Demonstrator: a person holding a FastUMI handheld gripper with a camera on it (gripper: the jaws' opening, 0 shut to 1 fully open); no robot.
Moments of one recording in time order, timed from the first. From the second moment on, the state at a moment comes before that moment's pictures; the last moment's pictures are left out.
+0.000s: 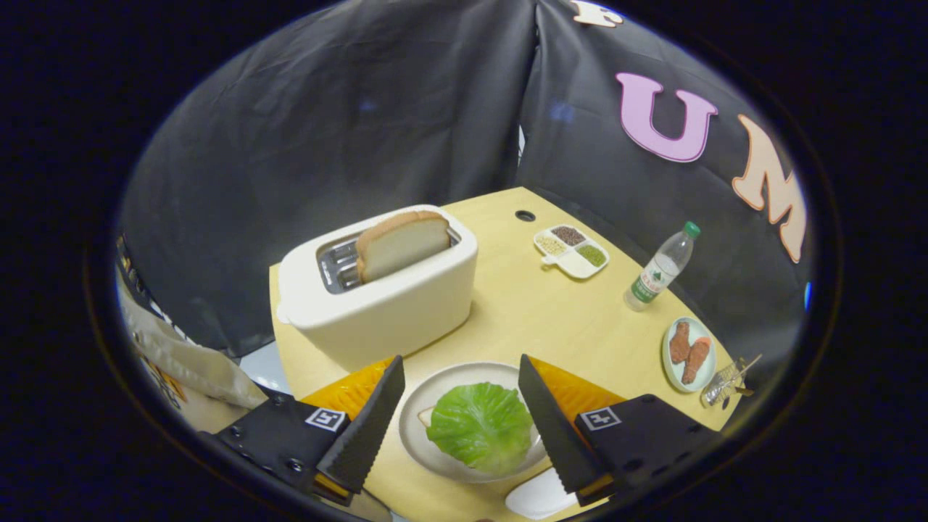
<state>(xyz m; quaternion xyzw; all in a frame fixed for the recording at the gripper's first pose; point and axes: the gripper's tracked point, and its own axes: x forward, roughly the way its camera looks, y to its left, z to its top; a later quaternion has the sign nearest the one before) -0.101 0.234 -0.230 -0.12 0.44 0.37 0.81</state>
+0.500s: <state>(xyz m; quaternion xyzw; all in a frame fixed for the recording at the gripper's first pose) -0.081 0.297 -0.205 -0.06 0.46 0.38 0.80</state>
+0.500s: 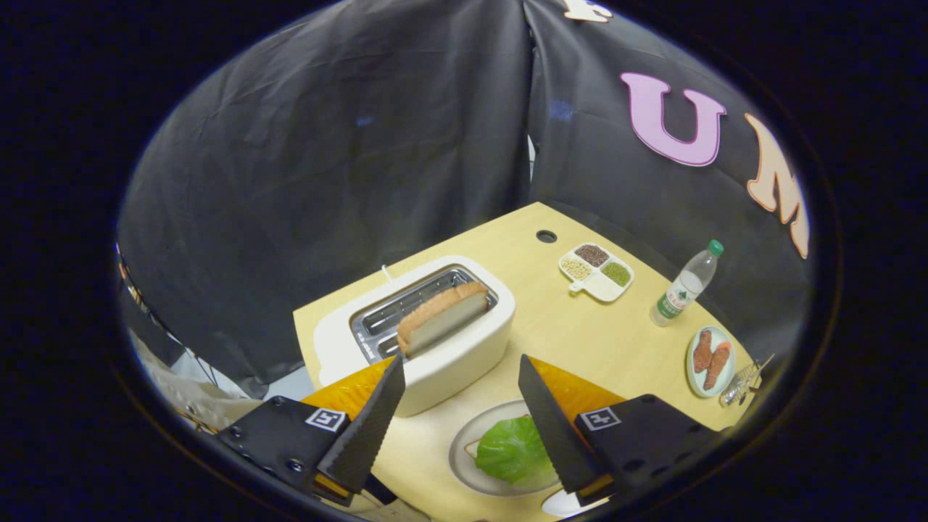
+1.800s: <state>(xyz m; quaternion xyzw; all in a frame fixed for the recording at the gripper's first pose) -0.070 0.368 -0.225 0.02 0.52 0.36 0.78</state>
